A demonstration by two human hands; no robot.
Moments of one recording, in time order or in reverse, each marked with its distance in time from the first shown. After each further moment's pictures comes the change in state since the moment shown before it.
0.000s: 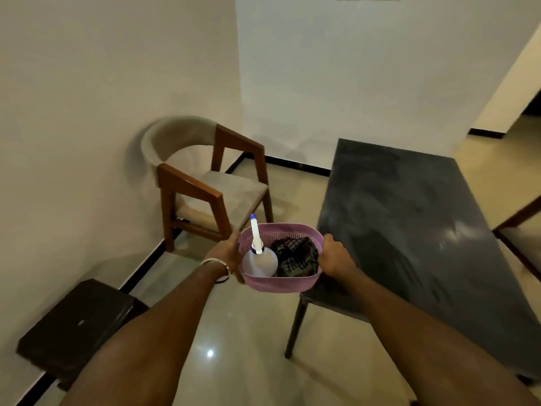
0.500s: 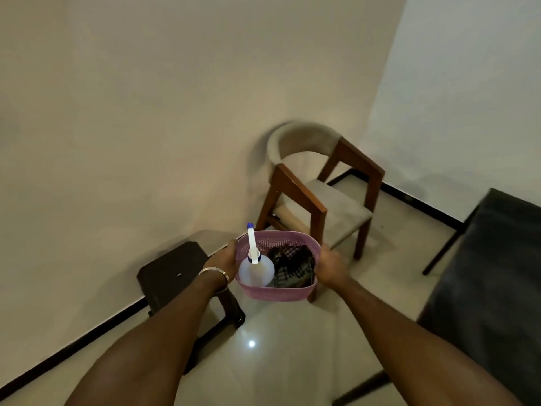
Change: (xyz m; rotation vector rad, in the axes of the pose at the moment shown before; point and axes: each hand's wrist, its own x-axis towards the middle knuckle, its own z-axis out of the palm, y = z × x) left_hand -0.062 -0.191 -0.092 -0.139 0.303 -0.385; right_hand 0.069 -0.228 0.117 -0.092 -0.211 -0.432
